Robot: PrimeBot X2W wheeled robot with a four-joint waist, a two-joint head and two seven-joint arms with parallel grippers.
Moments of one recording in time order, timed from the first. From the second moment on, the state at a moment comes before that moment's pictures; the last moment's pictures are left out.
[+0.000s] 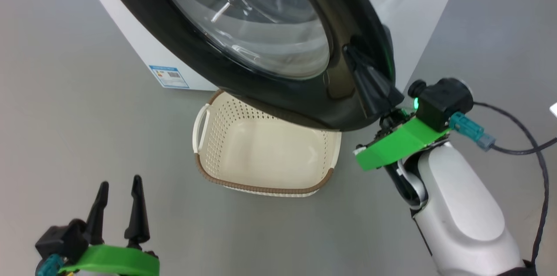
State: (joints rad) left arm -0.08 0.04 0.01 0.21 -0.35 -0.13 -0.26; right arm -0.58 -0.07 0.27 0.28 0.24 0.13 -0.26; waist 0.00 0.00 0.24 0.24
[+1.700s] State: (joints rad) left arm -0.23 0.05 -0.19 0.11 -0.46 -0.13 -0.26; right arm -1.01 -0.17 -0.08 0.44 -0.11 0.14 -0.26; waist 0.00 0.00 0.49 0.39
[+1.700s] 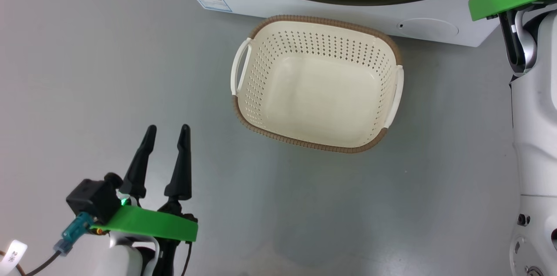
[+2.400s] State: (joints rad) left arm -0.18 0.07 -0.10 0.11 -0.45 -0.13 -0.26; right arm -0.71 -0.12 -0.04 0.24 -0.01 0.14 -0.26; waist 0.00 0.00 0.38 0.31
